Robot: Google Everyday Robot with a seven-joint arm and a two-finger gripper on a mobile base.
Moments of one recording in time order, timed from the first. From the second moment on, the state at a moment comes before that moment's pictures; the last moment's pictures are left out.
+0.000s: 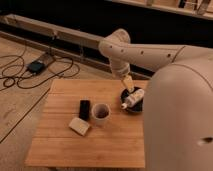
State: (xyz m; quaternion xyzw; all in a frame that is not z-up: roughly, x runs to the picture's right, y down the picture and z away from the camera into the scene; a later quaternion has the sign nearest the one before) arm 0.103 -0.025 0.768 -0.32 0.02 -0.30 0.90
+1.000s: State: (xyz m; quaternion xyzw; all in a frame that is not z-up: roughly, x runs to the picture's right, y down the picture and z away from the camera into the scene) arm -0.055 0.021 0.740 -0.27 -0.11 -0.48 0.83
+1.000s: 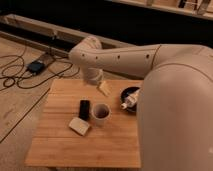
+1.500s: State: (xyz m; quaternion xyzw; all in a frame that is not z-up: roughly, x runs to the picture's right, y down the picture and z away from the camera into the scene) arm -0.097 0.099 0.736 -0.28 -0.14 -0.54 0.78
